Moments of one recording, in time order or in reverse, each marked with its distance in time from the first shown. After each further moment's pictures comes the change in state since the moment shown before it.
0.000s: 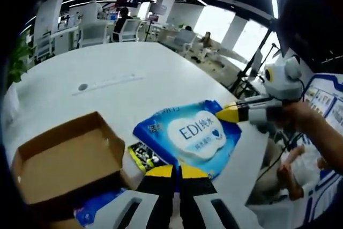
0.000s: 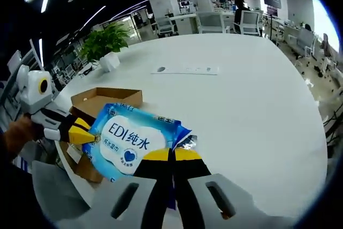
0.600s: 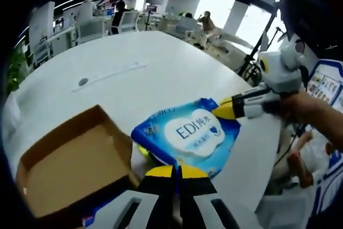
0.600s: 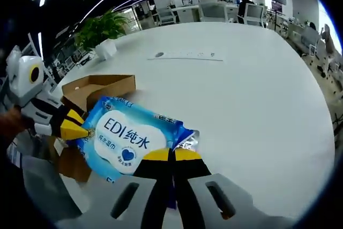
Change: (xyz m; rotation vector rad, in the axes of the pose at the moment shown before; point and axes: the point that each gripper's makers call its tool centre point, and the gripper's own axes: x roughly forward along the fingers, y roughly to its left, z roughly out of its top) left arm 0.025 0.024 -0.016 0.084 0.104 0.064; right arm 0.058 -0.012 -0.022 -0.013 0.071 0.002
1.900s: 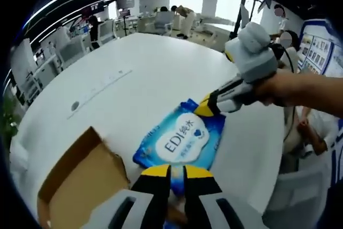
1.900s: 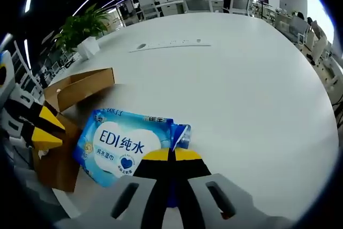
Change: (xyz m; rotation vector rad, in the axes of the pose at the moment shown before) left arm -0.004 -0.009 0.003 0.221 0.032 0.009; right arm 0.026 -0.018 -0.018 0.080 0.020 -0.098
